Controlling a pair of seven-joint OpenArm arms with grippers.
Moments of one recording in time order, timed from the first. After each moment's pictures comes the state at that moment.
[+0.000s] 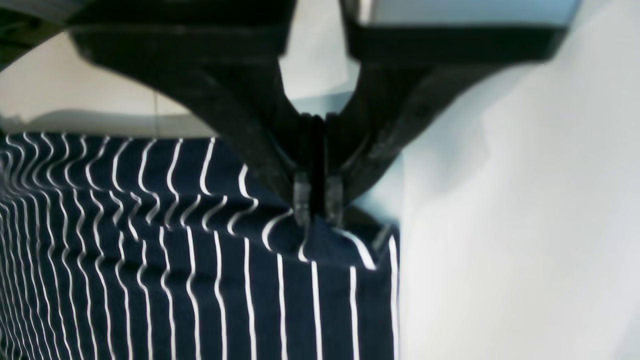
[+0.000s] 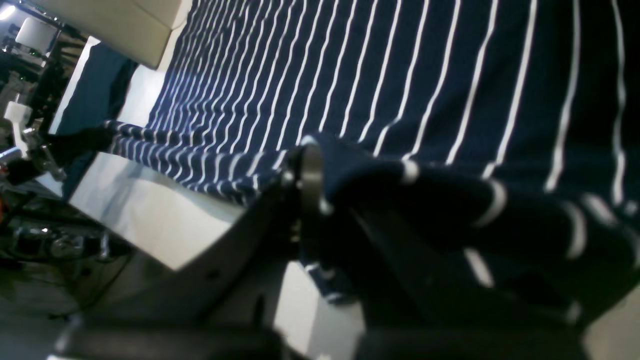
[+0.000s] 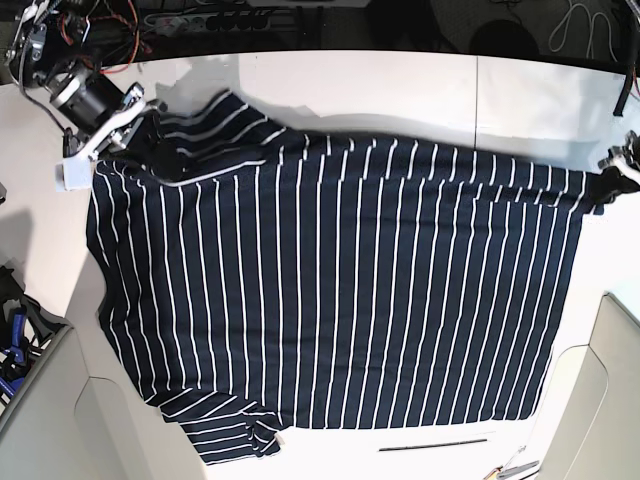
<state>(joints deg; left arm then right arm) 14.0 -38.0 -31.9 75.0 -56.2 -35.9 48.9 -23.2 4.1 27.8 112.0 55.4 33.2 -60.7</state>
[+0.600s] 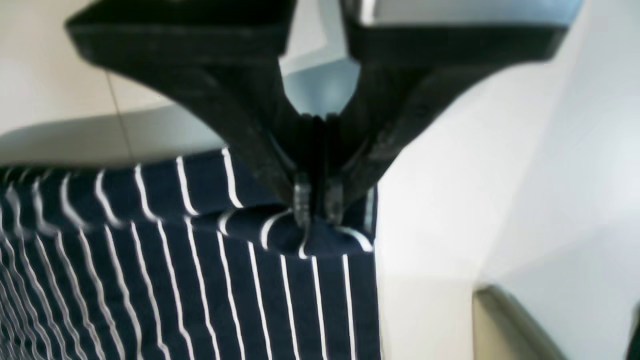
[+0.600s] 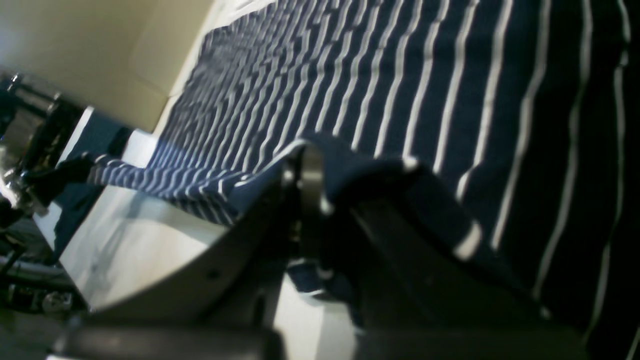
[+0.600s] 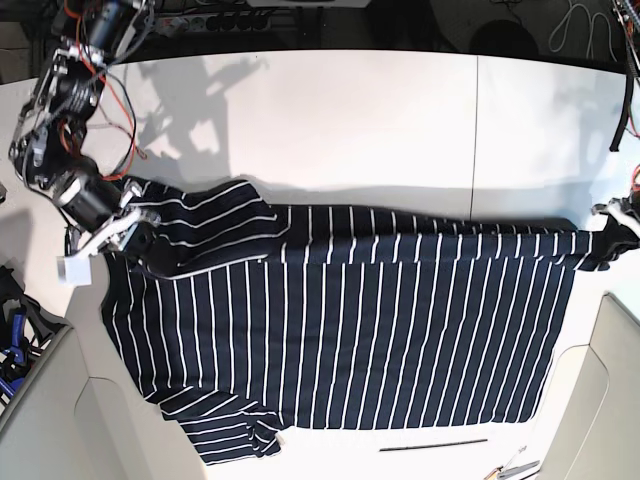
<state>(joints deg) 4.1 -37.5 -25.3 74.8 -38.6 -36.2 34.0 0.7 4.1 27.9 91.9 49.9 33.7 -61.6</state>
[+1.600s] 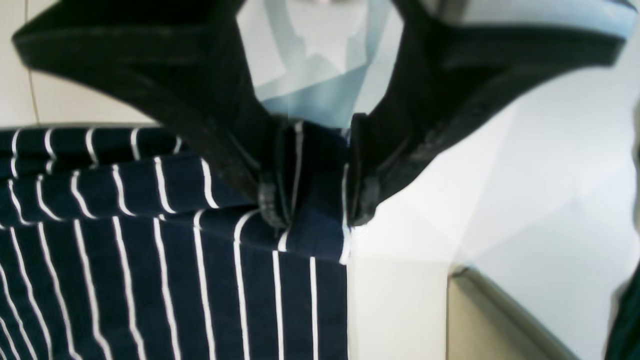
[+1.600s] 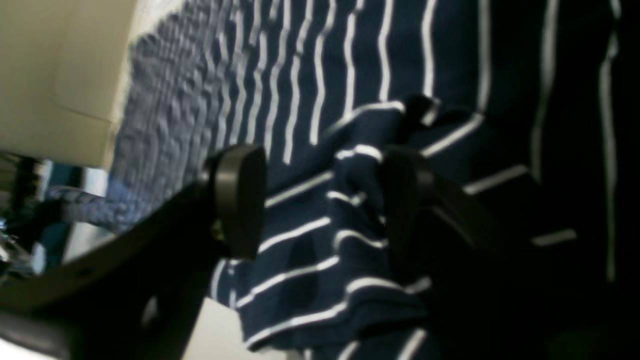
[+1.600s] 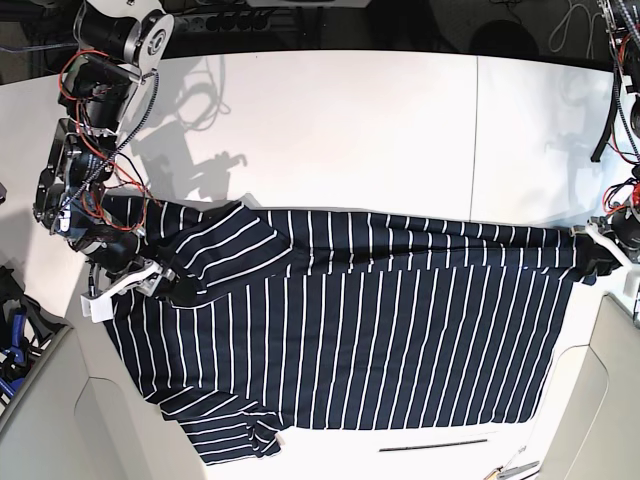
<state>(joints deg) -3.4 -37.0 -15.5 68.0 -28.0 -27.1 26.8 15.4 4.2 28.0 67.6 37.7 33.4 -55.0</state>
